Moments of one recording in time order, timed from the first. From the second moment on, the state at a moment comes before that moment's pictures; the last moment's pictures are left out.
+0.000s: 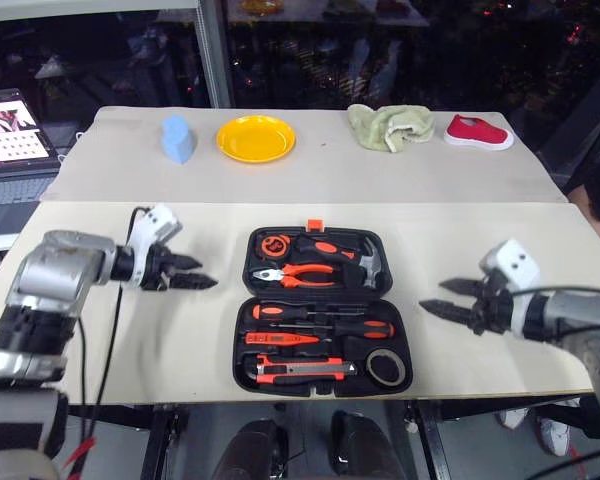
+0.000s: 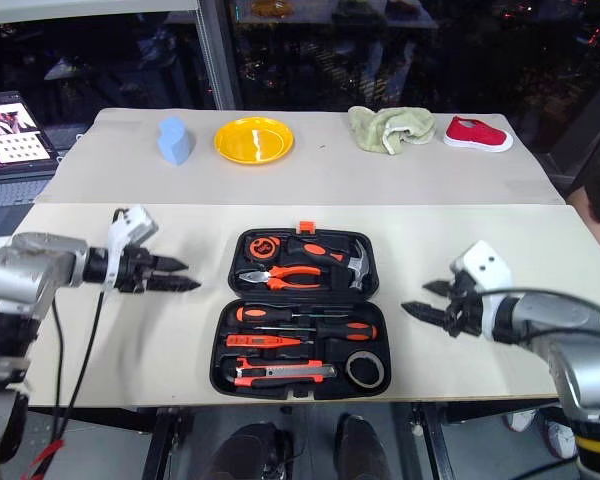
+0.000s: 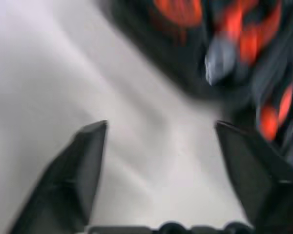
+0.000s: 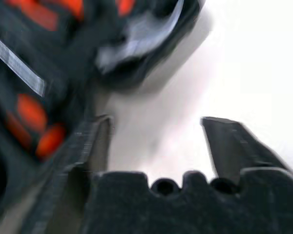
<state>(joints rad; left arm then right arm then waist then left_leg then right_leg) -0.78 0.78 -0.09 0.29 -0.34 1.06 -1.18 -0.27 -0.83 -0.22 -0.28 0.50 0.95 0.81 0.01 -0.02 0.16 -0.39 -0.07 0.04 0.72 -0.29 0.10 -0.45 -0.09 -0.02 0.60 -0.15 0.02</state>
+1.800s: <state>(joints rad) -0.67 0.48 0.08 0.17 -0.39 0.91 -0.86 -0.49 -0.57 -0.17 -0.10 0.47 0.96 0.59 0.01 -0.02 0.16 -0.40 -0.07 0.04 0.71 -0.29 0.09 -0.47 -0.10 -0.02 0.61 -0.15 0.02</state>
